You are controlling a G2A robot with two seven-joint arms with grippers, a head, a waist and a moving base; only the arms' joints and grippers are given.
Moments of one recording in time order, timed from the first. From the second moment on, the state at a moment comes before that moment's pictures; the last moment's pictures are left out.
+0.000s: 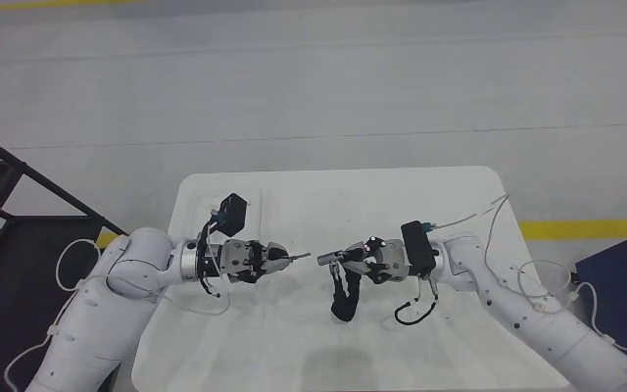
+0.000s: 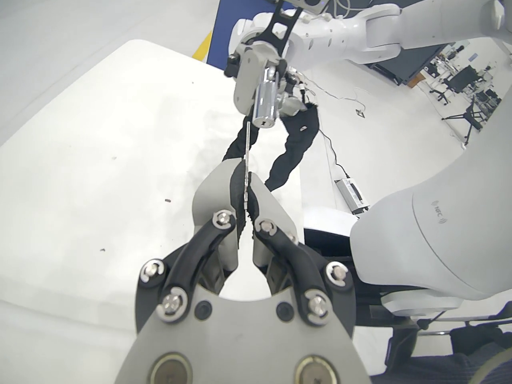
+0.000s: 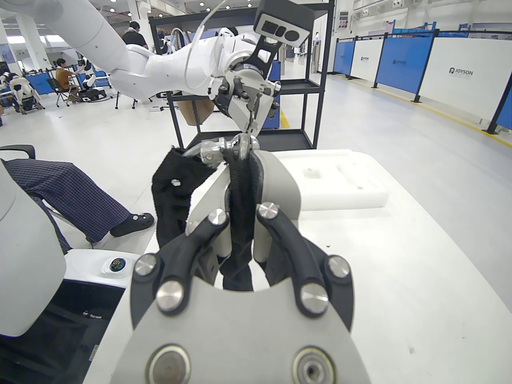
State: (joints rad) left arm 1.21 -0.82 -1.26 -1.72 0.10 -0.98 -0.84; right arm -0.84 -0.94 0.62 -1.39 -1.09 -1.01 -0.60
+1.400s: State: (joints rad) left arm 1.19 -0.81 -1.18 -1.71 0.23 -1.01 -0.66; right arm -0.84 -0.94 0.62 -1.39 -1.09 -1.01 -0.60
